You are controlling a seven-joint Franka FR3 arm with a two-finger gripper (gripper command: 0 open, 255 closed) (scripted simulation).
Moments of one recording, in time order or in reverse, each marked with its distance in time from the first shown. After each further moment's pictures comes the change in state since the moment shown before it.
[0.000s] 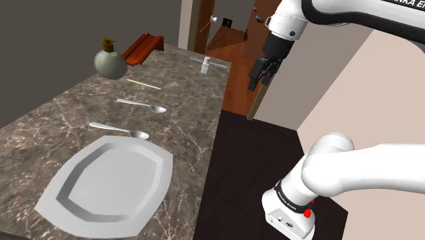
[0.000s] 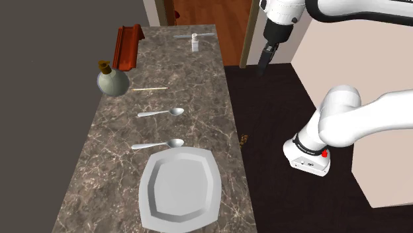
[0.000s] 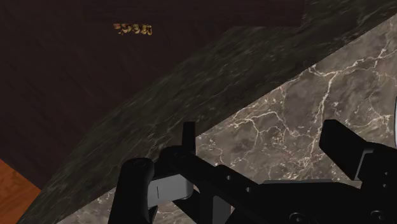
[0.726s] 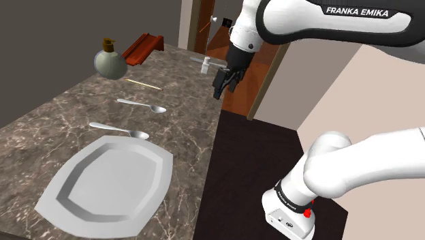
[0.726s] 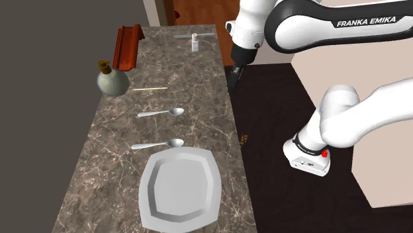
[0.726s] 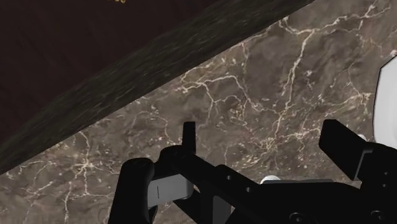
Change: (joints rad) arm 0.077 0.198 0.105 -0.009 0.088 0.261 0.039
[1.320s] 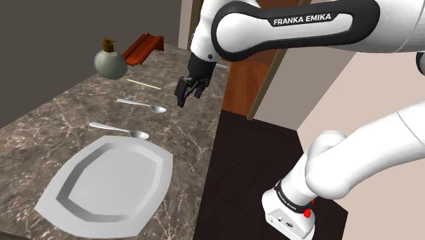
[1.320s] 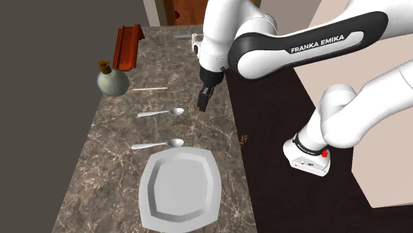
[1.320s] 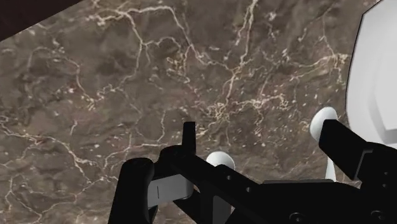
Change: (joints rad) arm 0.060 0.258 0.109 0.095 0.039 0.225 0.043
